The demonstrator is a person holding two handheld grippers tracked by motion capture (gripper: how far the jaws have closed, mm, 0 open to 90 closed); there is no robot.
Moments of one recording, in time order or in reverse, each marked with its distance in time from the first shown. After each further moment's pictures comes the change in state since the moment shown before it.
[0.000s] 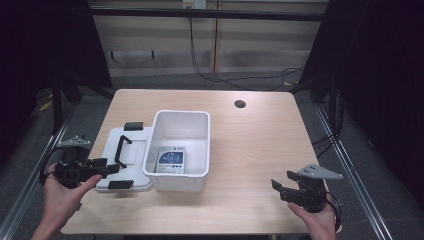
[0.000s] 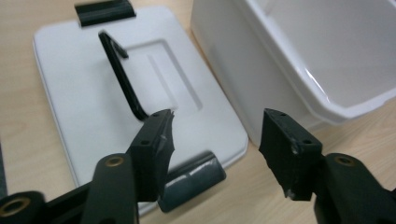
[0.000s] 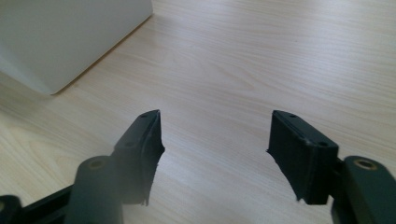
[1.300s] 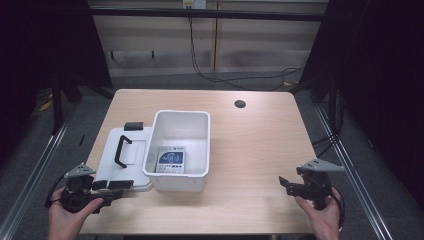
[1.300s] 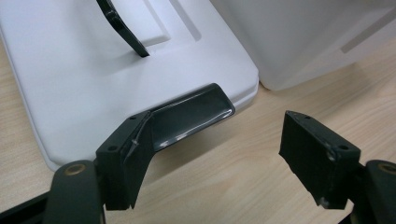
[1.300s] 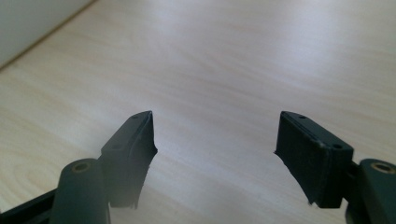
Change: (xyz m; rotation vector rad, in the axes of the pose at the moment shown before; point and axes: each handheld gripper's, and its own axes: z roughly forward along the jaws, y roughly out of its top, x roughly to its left) left arm 0.002 -0.076 0.027 0.031 -0.019 0.000; right arm -0.031 -0.001 0.007 0.047 -0.084 -0.021
